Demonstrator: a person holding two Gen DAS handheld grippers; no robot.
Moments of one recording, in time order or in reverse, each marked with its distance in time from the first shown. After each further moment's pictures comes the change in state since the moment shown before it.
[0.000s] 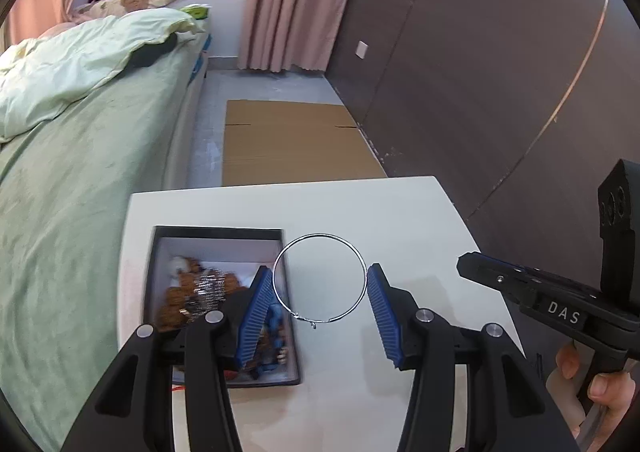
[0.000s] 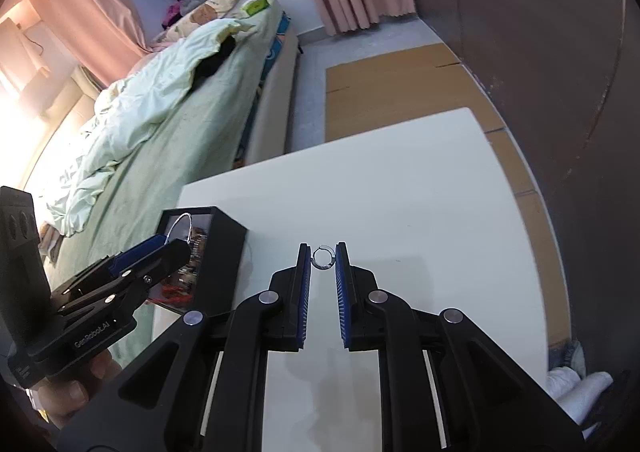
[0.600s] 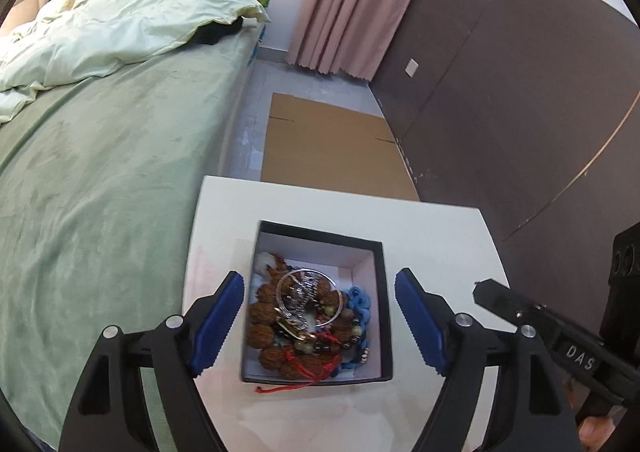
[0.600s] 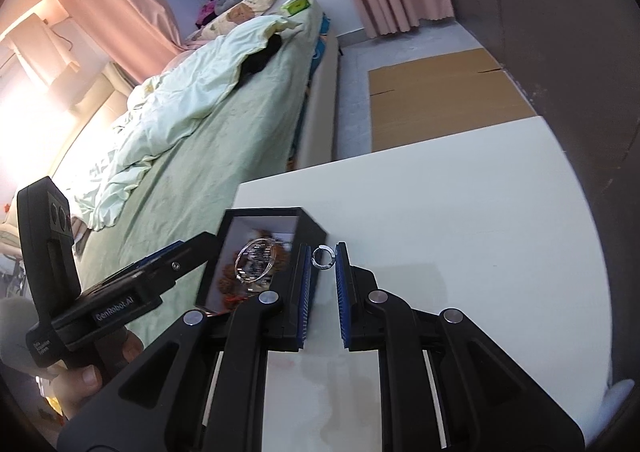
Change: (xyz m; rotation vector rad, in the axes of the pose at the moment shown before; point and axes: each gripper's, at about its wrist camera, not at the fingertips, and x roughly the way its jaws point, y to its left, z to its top) left arm -0.021 0.075 0.000 -0.175 -0.016 0.056; right arm 0.017 0.064 -0.003 -0.036 -0.010 0.121
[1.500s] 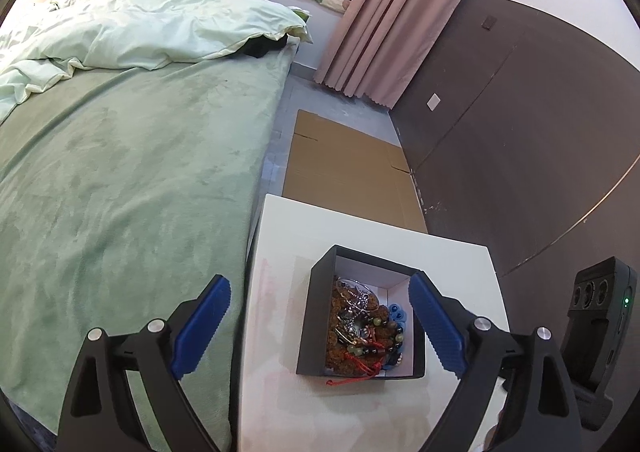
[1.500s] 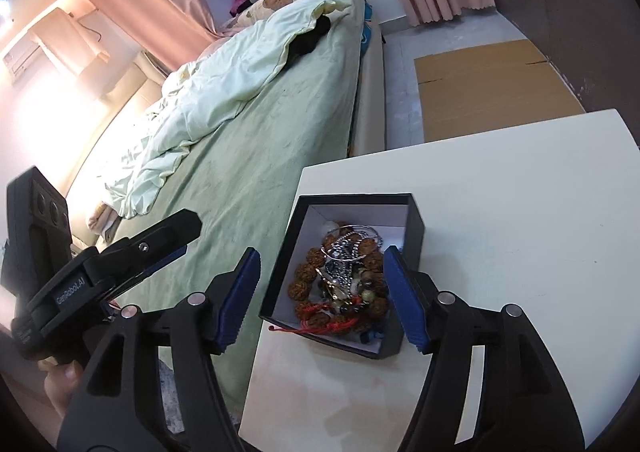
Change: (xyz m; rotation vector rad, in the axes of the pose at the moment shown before) left arm -0.043 0.057 0.011 -0.114 -0.060 0.002; right arm 0.035 0.047 -0.007 -0.015 0.035 0.129
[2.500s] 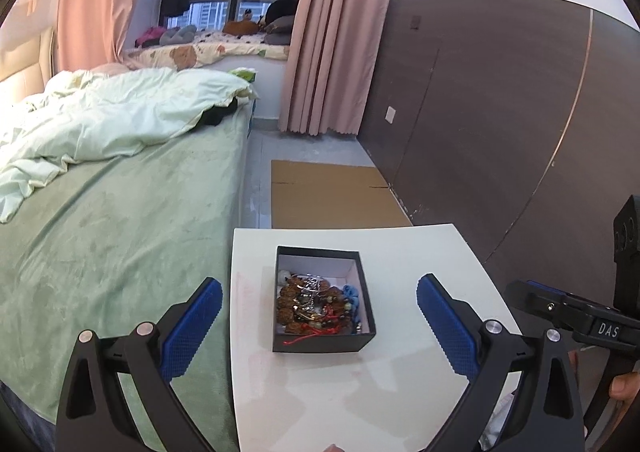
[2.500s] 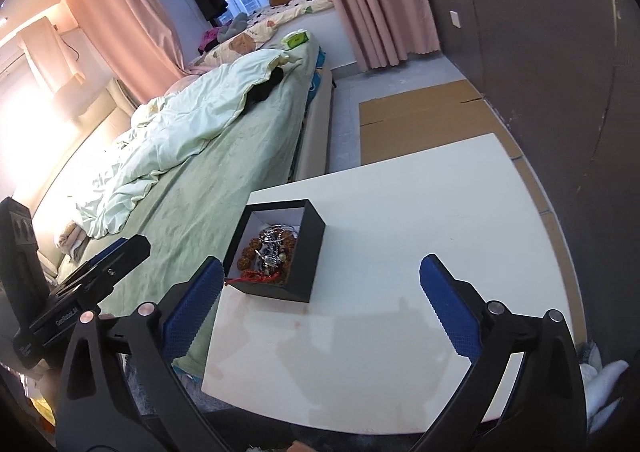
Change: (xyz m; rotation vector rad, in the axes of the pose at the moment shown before) left arm -0.074 -0.073 -0.055 0.287 -0.178 0.012; right arm -0.127 -0.022 -0.037 -0.006 -0.161 -0.184
